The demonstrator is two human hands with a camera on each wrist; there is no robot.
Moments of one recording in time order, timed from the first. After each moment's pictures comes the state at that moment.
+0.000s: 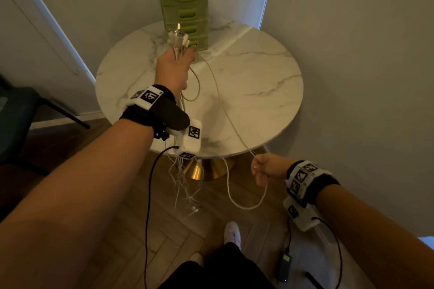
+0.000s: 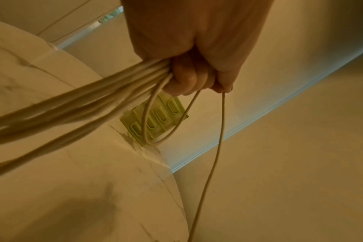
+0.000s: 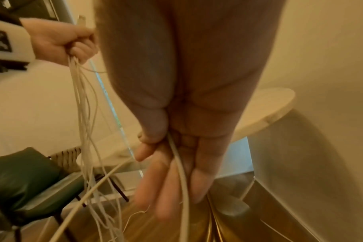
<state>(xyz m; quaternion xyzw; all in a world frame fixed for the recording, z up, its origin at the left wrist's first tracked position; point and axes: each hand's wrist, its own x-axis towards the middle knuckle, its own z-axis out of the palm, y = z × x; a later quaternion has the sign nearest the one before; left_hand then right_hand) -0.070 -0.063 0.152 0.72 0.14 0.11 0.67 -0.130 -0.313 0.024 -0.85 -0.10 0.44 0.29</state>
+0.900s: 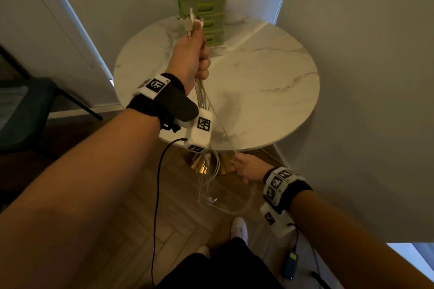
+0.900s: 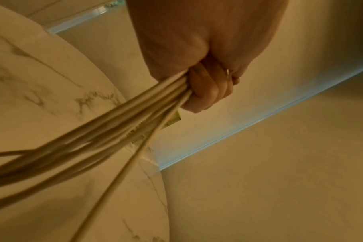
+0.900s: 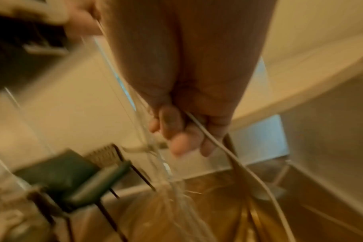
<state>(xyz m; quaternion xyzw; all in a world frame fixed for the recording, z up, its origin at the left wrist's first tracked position) -0.087 -0.049 0.175 0.61 0.08 0.03 0.79 -0.157 -0.229 0.010 -0.86 -0.10 0.40 0.32</state>
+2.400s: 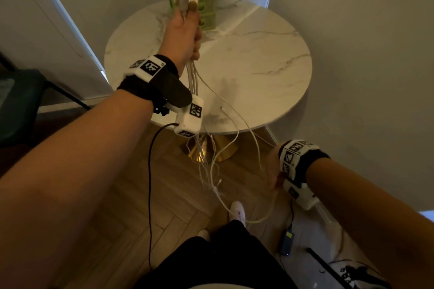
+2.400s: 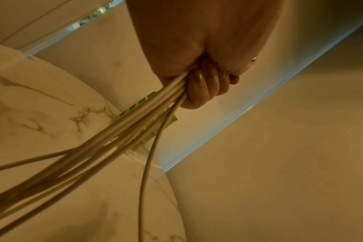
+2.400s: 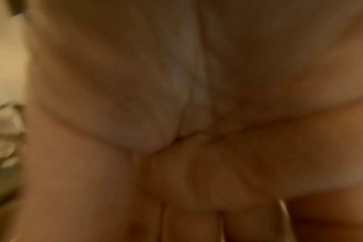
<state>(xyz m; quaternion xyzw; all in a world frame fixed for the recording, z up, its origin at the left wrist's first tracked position) -0.100 -0.047 0.169 0.69 0.02 0.08 0.72 -0.179 -0.277 0.068 -0.81 -0.17 0.53 -0.18</state>
